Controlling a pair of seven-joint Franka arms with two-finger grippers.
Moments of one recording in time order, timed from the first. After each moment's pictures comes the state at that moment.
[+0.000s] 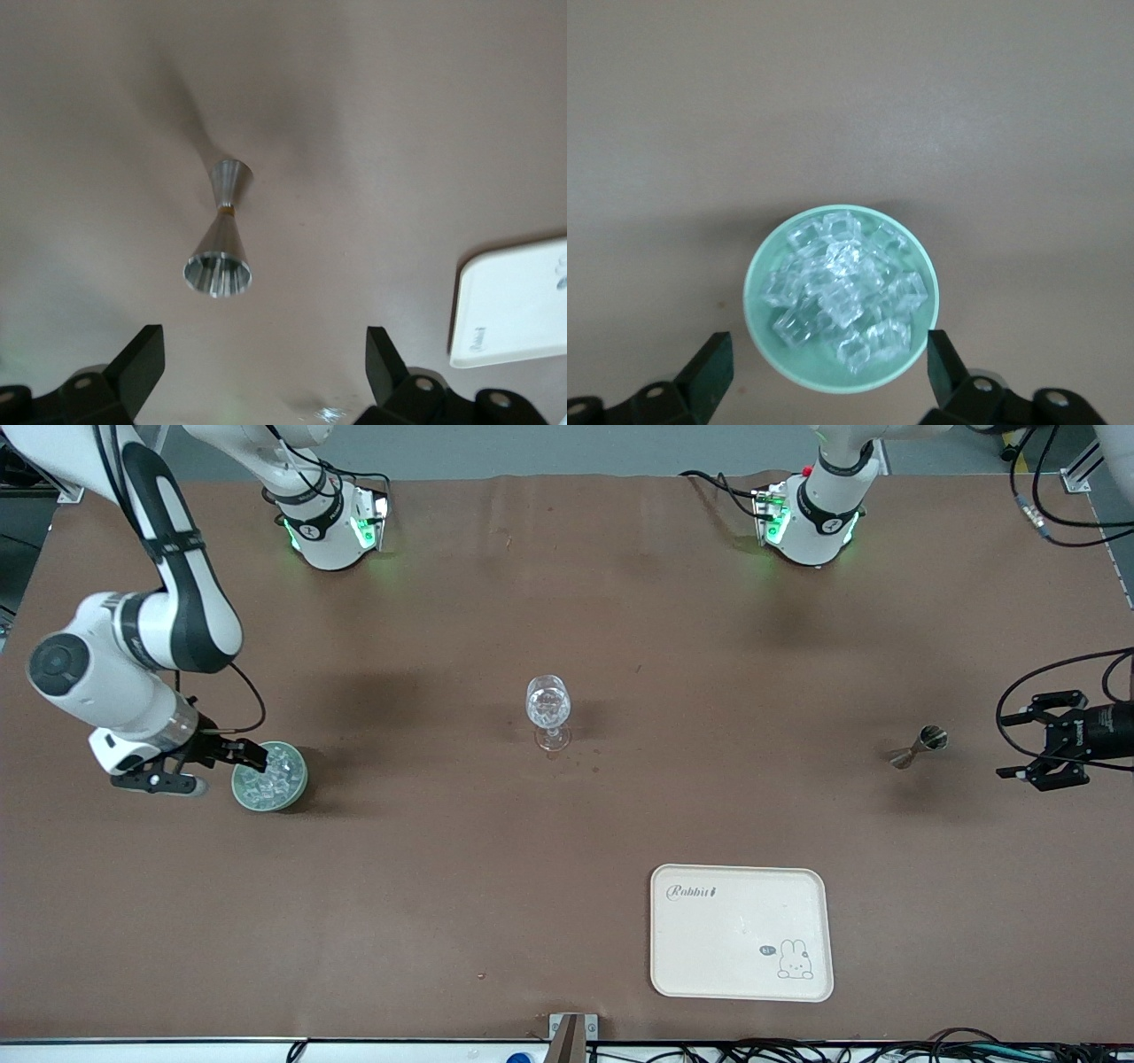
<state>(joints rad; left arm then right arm) -0.04 0.56 0.60 -1.63 -0.73 1.58 -0.51 -0.07 0.23 0.02 -2.16 -0.03 2.41 0.05</state>
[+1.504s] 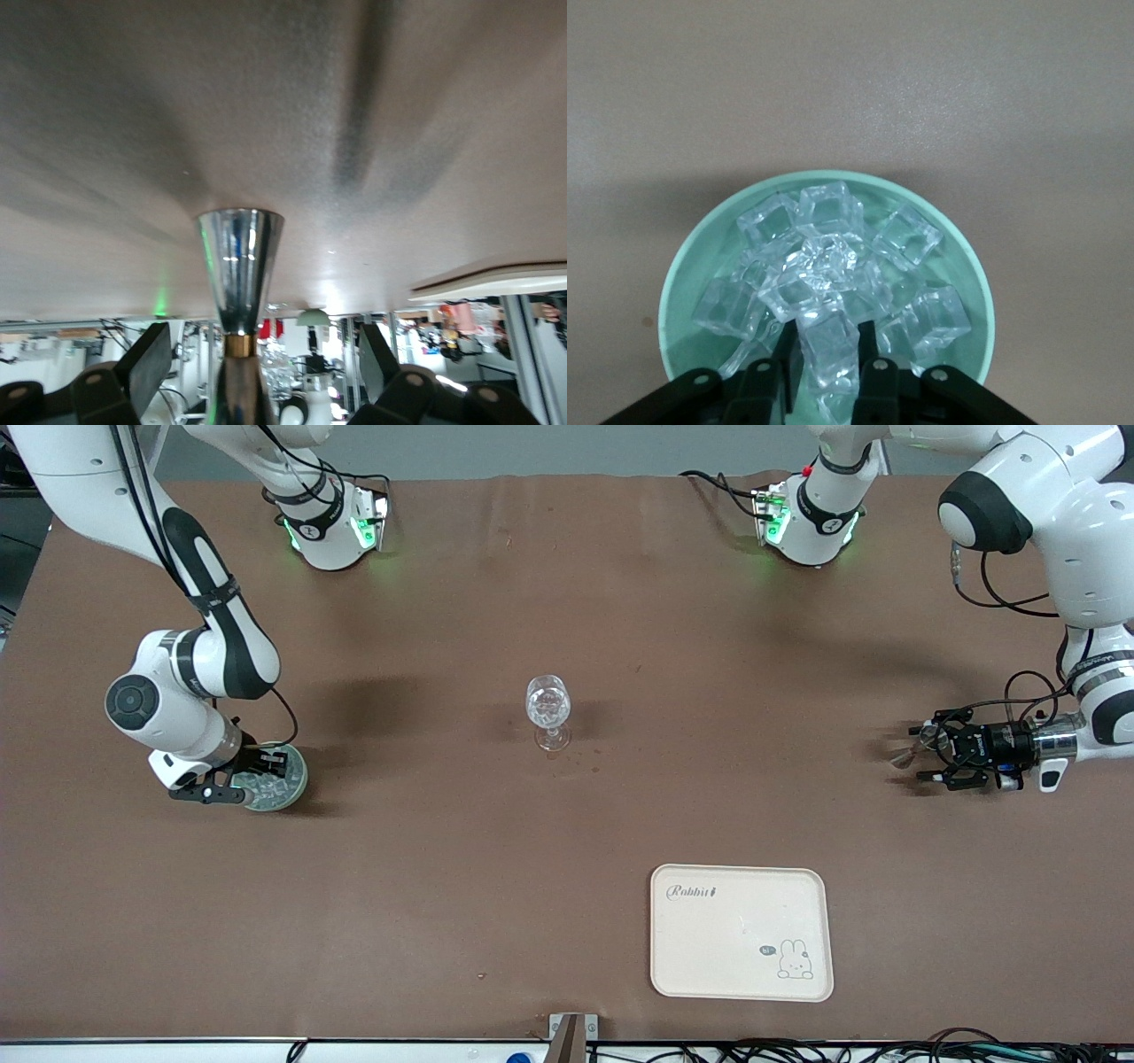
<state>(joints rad) 0.06 0.92 0.61 -1.67 -1.21 1.33 -0.31 -0.07 0.37 0.02 -2.19 -0.05 2.52 0.05</state>
